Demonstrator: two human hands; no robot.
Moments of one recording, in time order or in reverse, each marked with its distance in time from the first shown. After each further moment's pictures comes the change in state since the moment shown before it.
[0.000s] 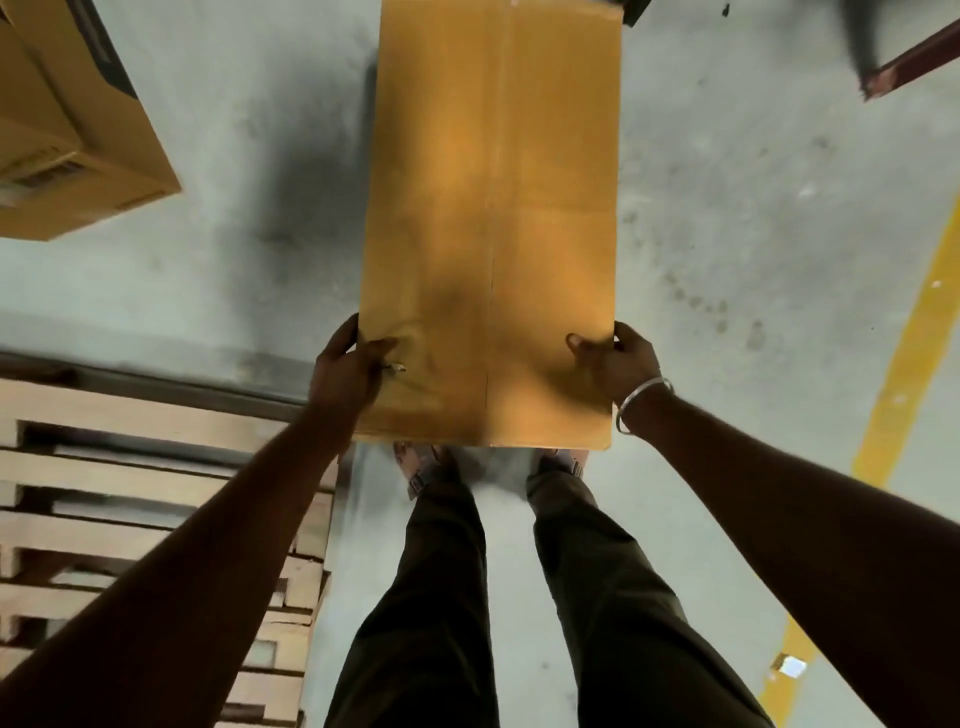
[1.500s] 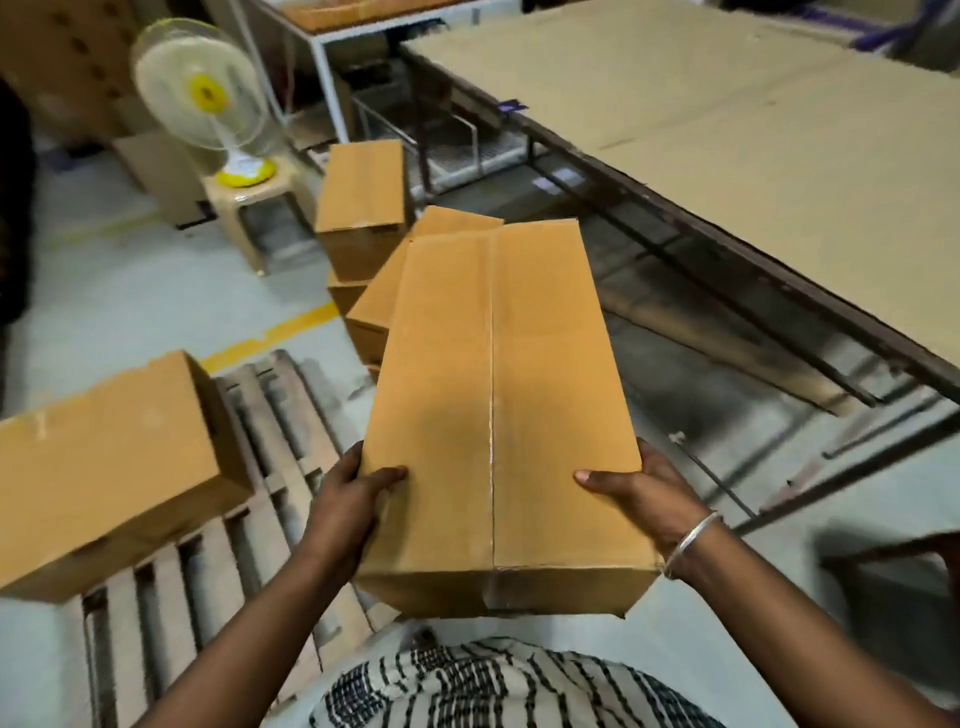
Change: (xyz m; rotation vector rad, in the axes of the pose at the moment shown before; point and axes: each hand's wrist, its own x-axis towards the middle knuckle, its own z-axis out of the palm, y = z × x) left_hand -0.542 0.172 -0.064 -0.597 0.619 0.464; right_hand -0.462 -0.357 -0.162 -0.192 -0.854 -0.686
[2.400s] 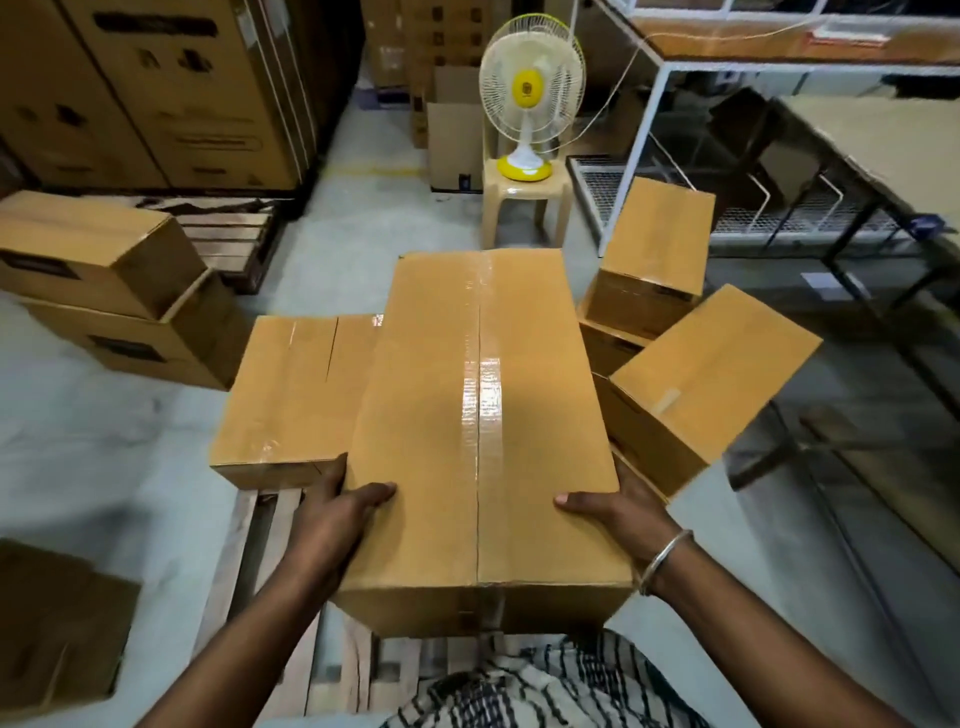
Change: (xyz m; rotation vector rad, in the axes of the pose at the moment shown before) left_hand 0.106 -0.005 -0.375 -0.236 0.434 -0.046; right_hand 0.166 -0.034 0.437 -0.322 -0.447 0.094
